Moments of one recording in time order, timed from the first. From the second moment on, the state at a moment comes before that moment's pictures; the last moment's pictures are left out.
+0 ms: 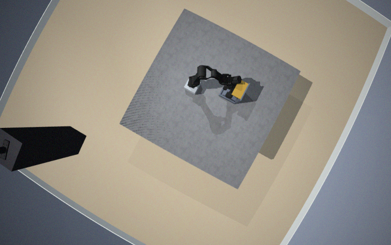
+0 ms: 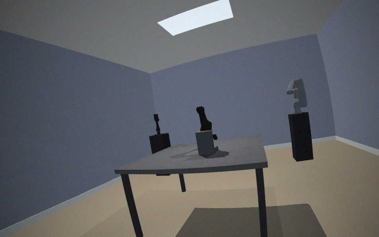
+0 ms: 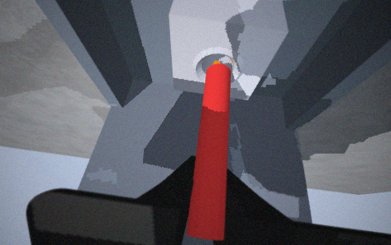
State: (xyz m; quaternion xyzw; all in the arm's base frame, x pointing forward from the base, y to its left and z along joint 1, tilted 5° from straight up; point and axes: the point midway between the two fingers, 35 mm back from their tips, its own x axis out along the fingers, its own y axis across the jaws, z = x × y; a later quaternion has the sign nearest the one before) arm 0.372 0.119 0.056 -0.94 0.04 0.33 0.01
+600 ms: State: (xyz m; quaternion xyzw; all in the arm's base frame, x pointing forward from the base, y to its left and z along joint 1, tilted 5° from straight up) arm 0.377 0.120 0.053 -0.95 0.04 0.32 0.02
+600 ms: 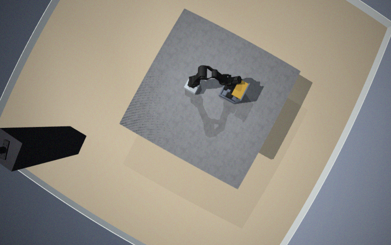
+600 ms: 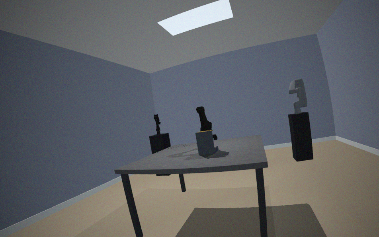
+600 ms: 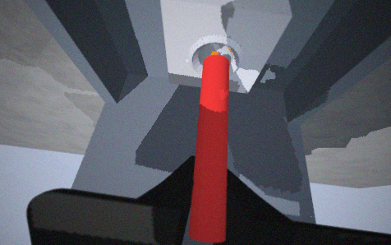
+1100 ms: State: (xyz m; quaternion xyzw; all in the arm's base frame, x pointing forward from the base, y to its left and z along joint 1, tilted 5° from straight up) arm 0.376 0.119 0.047 -0.94 0.04 0.33 0.01
